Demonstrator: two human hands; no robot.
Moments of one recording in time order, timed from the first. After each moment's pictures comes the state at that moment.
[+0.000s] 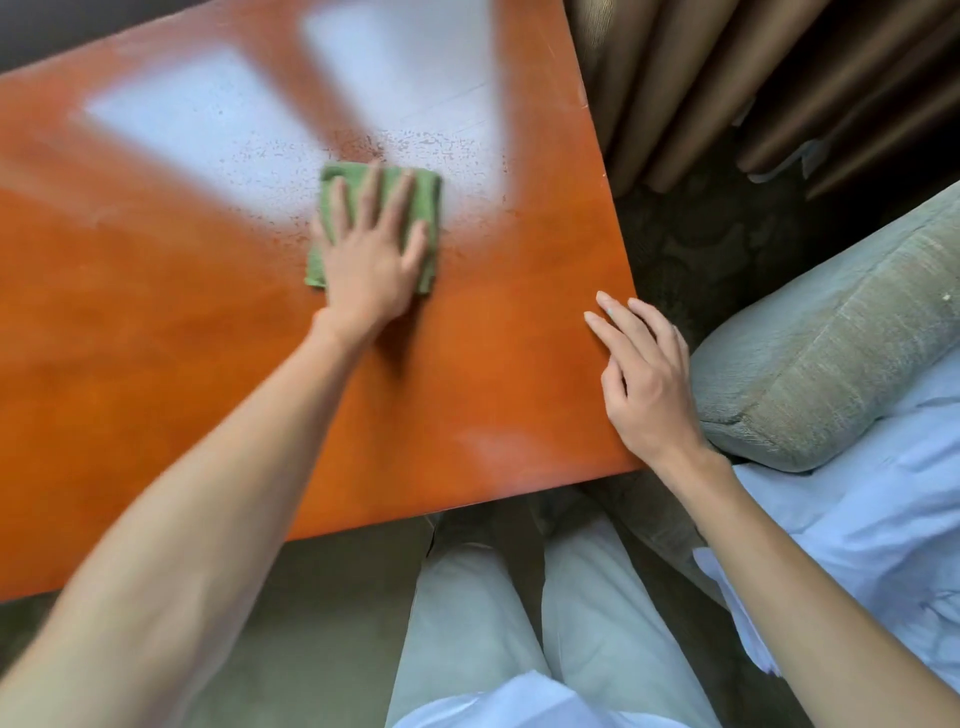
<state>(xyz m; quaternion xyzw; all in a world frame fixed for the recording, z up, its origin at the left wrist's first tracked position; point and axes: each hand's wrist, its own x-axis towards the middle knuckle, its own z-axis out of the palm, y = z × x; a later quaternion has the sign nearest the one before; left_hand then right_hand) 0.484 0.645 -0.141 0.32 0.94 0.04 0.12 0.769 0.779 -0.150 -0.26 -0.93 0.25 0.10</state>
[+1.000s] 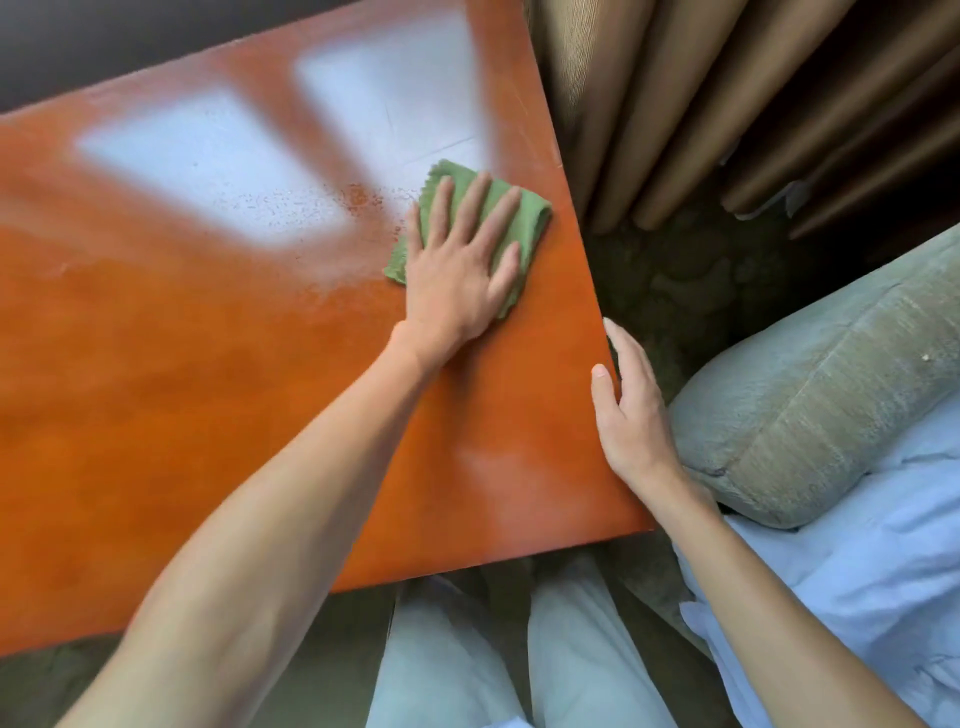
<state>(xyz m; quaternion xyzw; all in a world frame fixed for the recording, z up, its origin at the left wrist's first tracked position) 0.521 0.744 -0.147 0.43 0.90 0.08 0.06 0.744 0.806 -0.149 -0.41 -0.77 0.49 0.07</state>
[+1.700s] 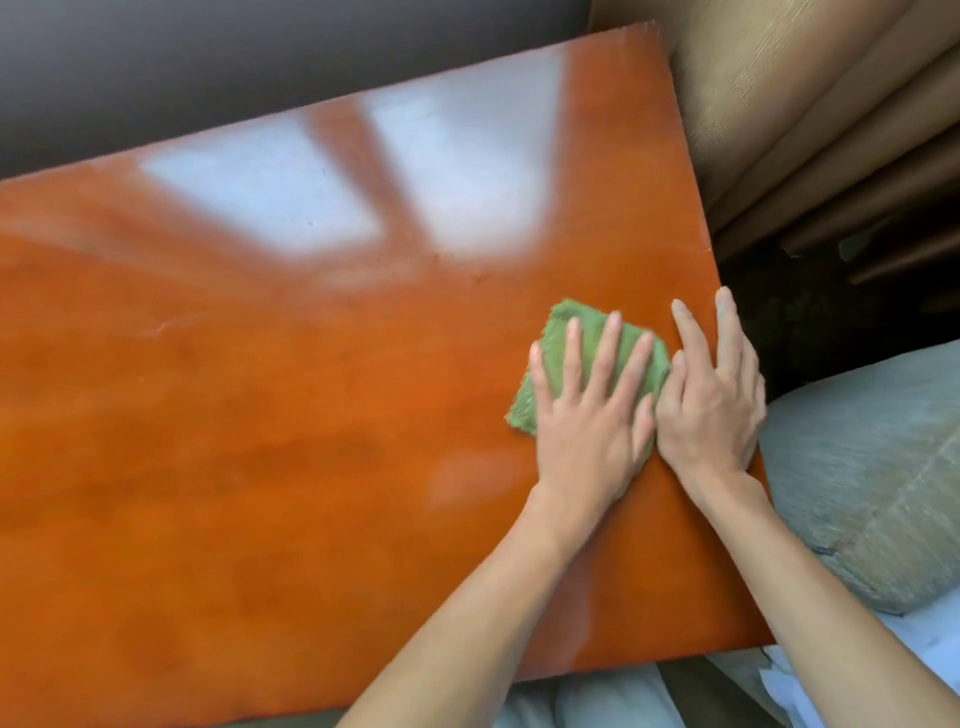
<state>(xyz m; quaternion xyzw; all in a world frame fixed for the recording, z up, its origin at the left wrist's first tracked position) 0.560 0.703 -0.155 0.43 0.89 0.10 0.07 0.627 0.806 -0.153 -0.43 -0.89 0.15 0.07</state>
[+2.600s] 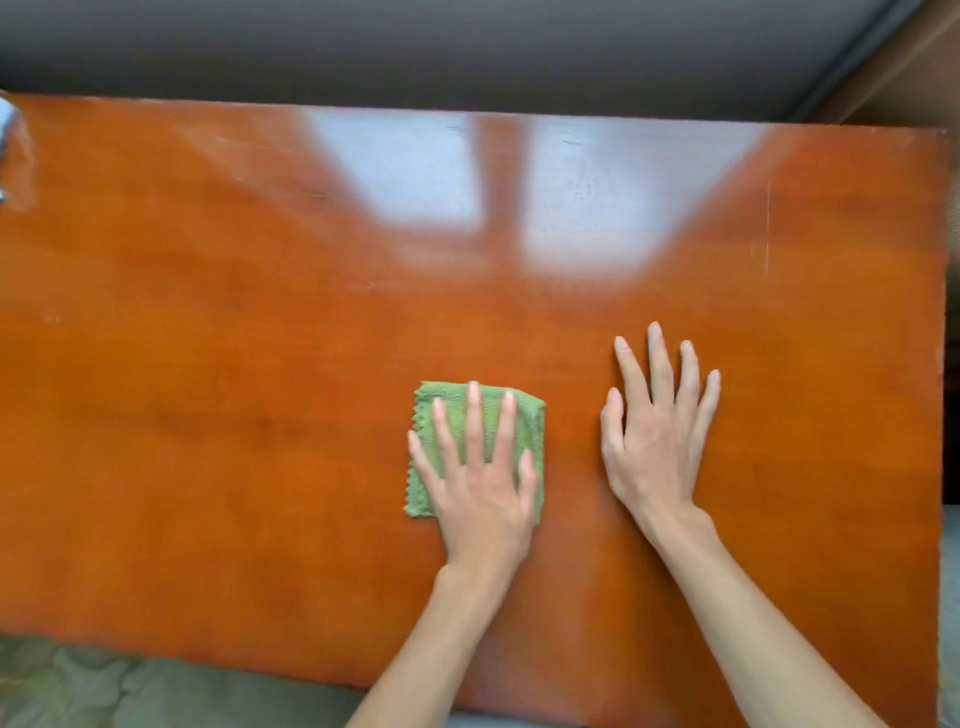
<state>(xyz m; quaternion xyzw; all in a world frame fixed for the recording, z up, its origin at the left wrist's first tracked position) 0.468 0.489 -0.150 0.15 0.98 0.08 0.08 0.480 0.659 -0.148 -0.26 -0.96 0.13 0.03</state>
